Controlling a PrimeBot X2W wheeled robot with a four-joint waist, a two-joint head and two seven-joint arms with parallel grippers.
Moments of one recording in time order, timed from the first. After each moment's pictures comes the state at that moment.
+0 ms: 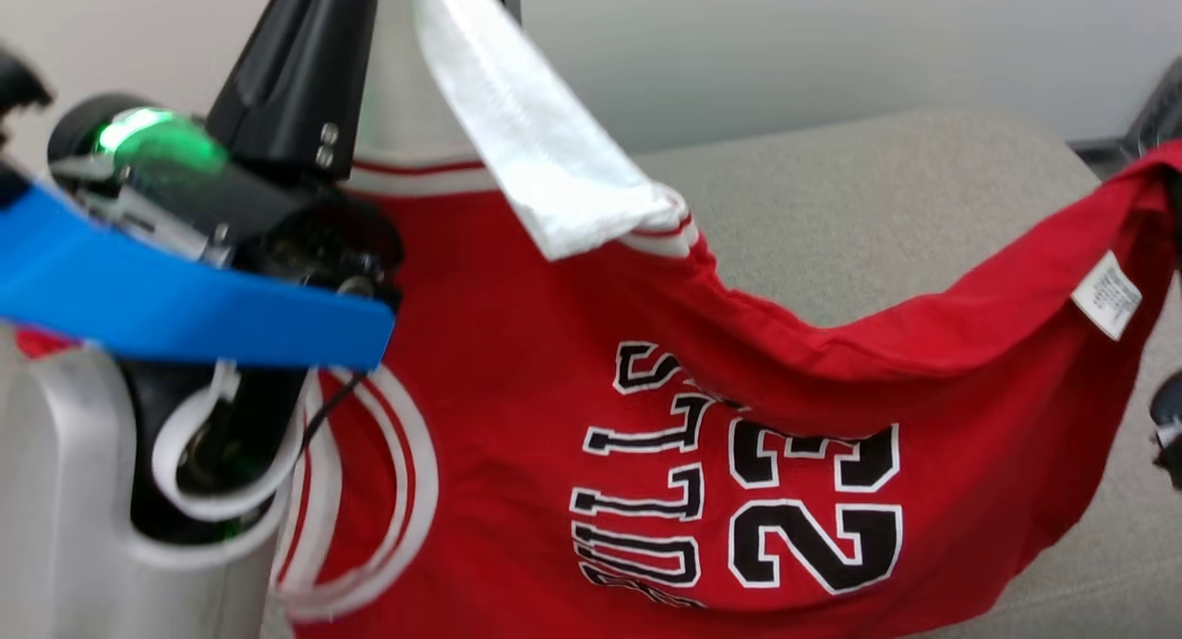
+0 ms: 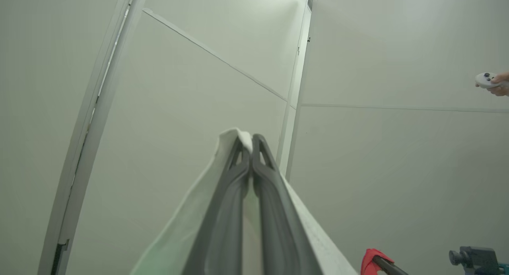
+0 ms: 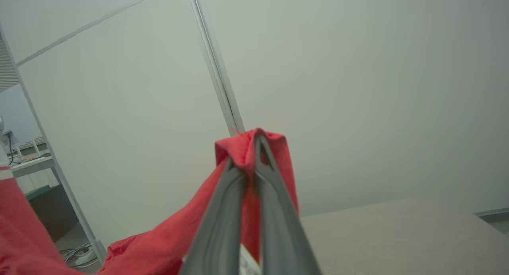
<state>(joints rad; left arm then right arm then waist) -0.59 0.20 -0.24 -0.43 -0.83 0.00 0.25 -0.21 -0.07 -0.27 -0.52 0.63 0.13 0.45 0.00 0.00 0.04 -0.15</state>
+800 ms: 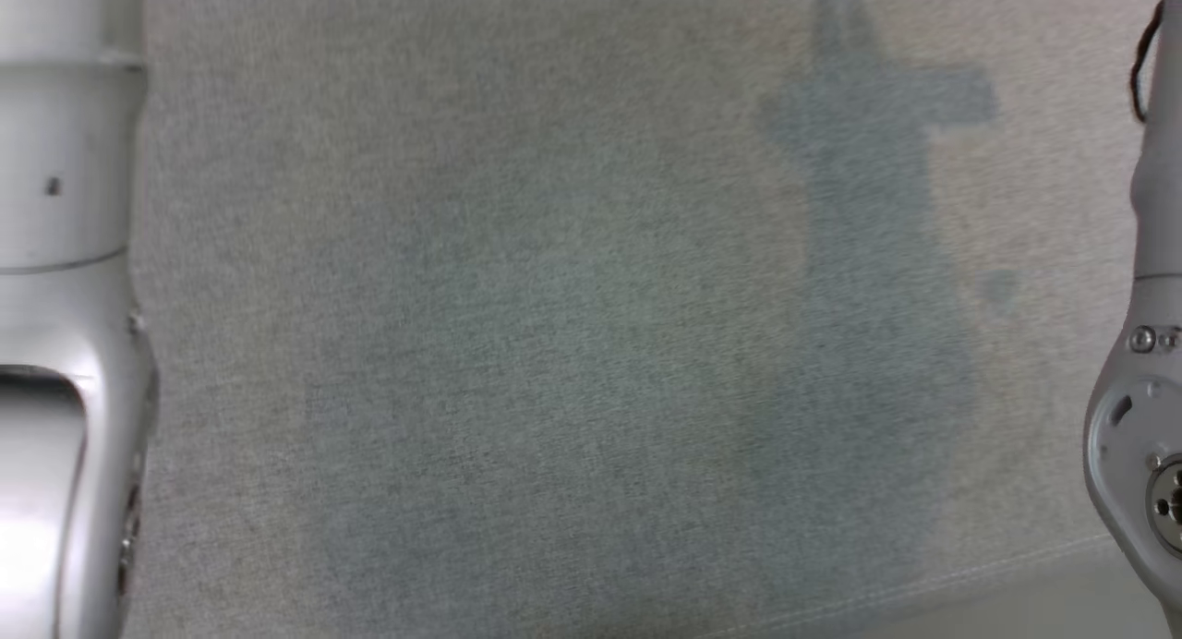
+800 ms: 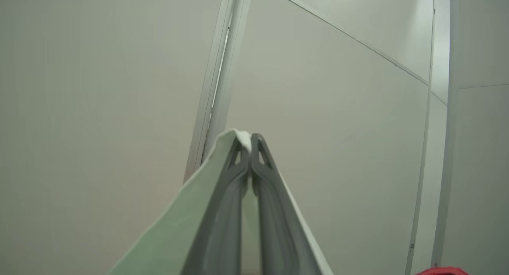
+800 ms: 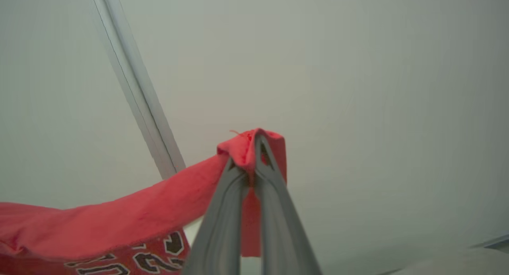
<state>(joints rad) -1.57 0.12 -0.28 0.62 -0.54 -0.09 -0.13 -1.42 -0.05 -0.28 0.74 0.24 0.13 -0.10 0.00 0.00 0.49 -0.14</state>
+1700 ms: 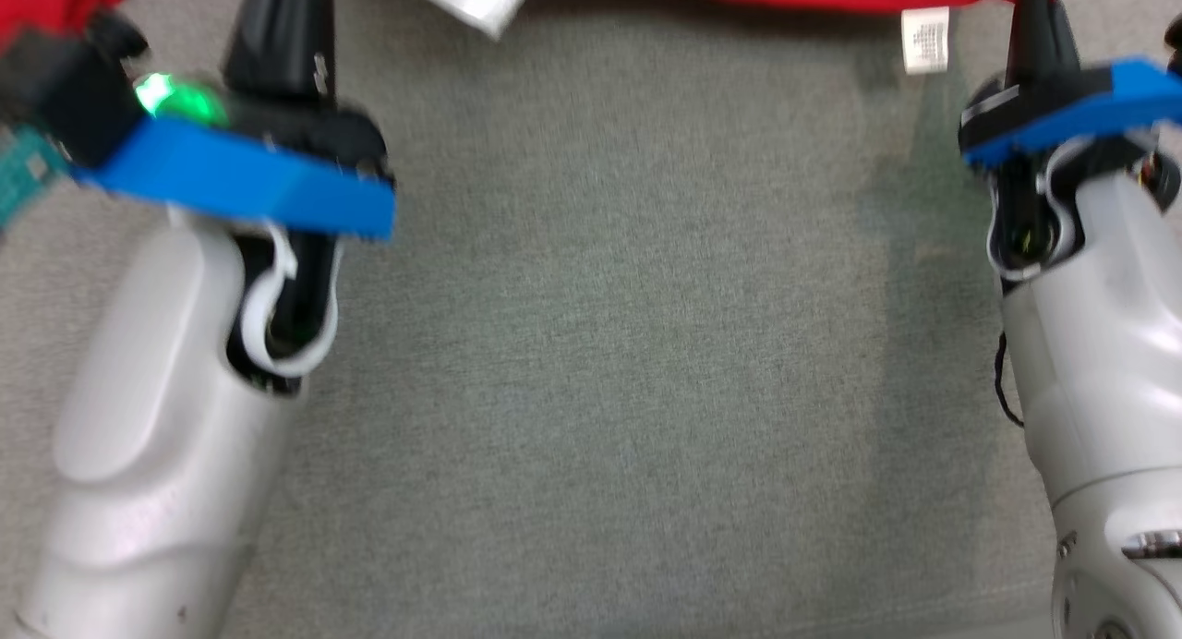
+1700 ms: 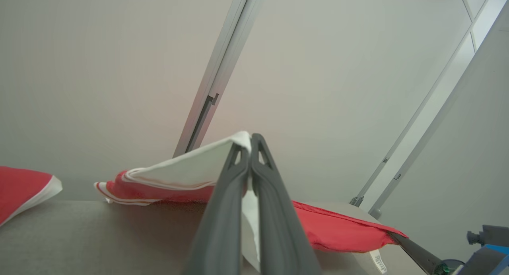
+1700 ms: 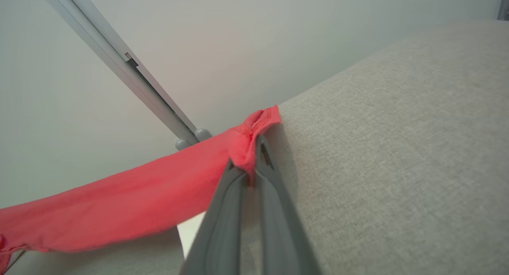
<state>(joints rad) -0.79 0.27 -0.40 0.24 -0.79 -0.10 -0.24 -1.05 -0.09 -0.13 0.98 0.49 0.13 -0.26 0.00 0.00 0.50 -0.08</state>
